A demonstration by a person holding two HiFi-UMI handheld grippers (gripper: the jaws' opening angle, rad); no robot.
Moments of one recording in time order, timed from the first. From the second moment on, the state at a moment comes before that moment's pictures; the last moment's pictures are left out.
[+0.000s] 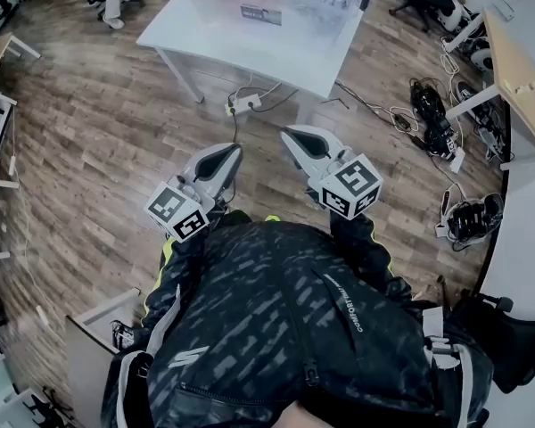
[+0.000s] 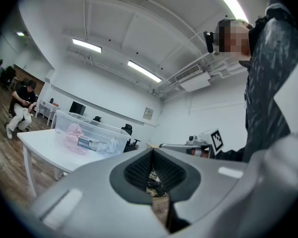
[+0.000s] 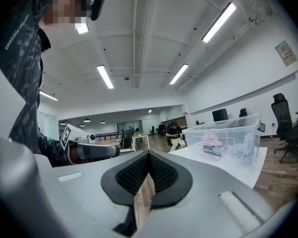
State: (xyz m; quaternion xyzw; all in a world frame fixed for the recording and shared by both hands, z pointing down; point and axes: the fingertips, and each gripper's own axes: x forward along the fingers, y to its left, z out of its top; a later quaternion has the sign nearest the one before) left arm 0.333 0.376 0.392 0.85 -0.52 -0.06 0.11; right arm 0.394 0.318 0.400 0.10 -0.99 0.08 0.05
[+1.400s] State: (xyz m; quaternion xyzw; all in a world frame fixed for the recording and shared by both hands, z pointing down) left arm 0.242 0.266 0.413 0.85 -0.51 -0.04 0.13; right arm 0.280 0.248 0.418 0.07 -0.99 0.08 0.10
